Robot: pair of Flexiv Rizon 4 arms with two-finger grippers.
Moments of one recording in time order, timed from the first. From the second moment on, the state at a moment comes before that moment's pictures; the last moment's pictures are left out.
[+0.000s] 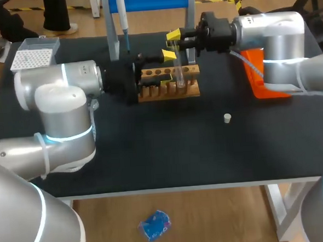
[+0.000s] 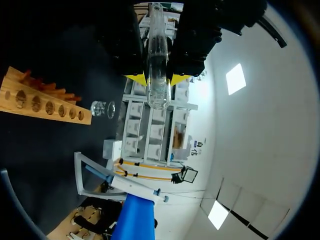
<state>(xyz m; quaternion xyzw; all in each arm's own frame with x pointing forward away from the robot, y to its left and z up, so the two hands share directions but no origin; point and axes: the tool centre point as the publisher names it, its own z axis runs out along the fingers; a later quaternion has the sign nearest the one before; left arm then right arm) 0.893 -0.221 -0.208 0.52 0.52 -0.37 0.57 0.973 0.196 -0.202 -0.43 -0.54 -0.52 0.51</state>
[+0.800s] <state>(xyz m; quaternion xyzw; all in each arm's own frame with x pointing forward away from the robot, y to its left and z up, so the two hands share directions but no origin) 0.900 -0.233 -0.216 0.51 0.52 -0.38 0.56 0.978 0.209 -0.209 -0.42 -0.54 -0.51 0.52</state>
